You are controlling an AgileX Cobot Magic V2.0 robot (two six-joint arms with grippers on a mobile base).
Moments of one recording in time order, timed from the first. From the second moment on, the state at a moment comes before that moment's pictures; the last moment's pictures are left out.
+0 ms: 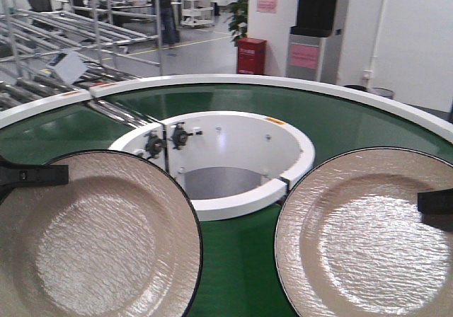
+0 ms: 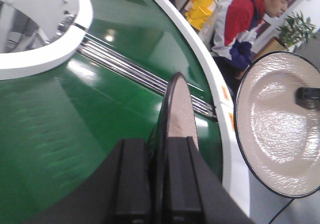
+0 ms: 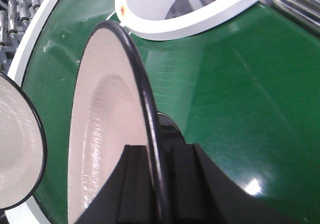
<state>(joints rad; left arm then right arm) 0.24 1.32 -1.18 -1.29 1.16 0.82 -0.37 1.23 -1.20 0.99 1.19 -0.59</state>
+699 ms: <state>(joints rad) 0.24 1.32 -1.18 -1.28 1.16 0.82 -0.37 1.23 -1.20 0.99 1.19 -0.59</state>
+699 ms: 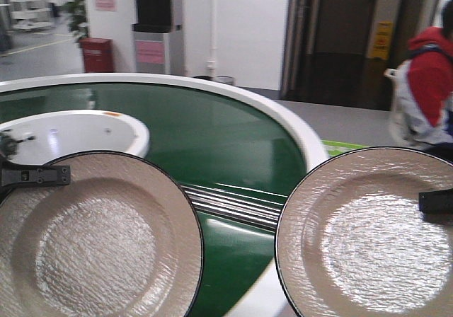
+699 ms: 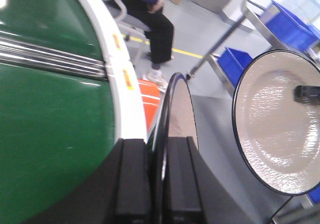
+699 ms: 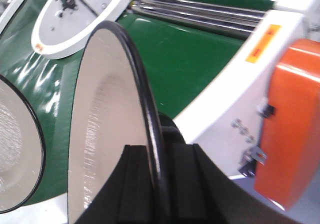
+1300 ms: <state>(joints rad) 0.24 1.32 -1.18 -1.28 1.16 0.82 -0.37 1.23 -1.20 0.99 1.19 -0.59</state>
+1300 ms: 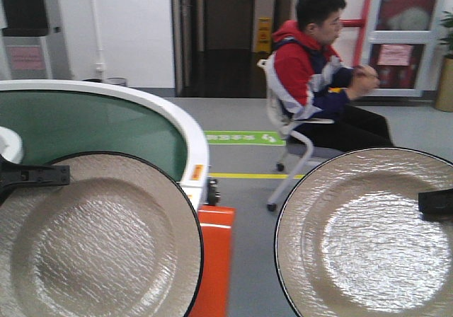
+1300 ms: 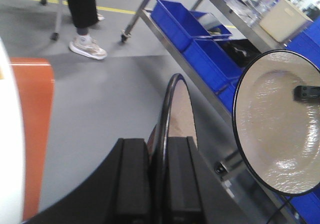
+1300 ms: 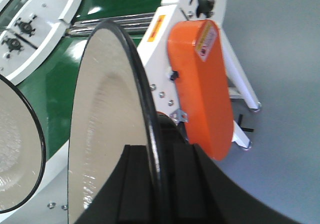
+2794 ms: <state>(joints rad) 0.24 1.32 -1.18 -1.28 1.17 0.82 -0.37 1.22 -1.20 0.98 1.24 -0.59</state>
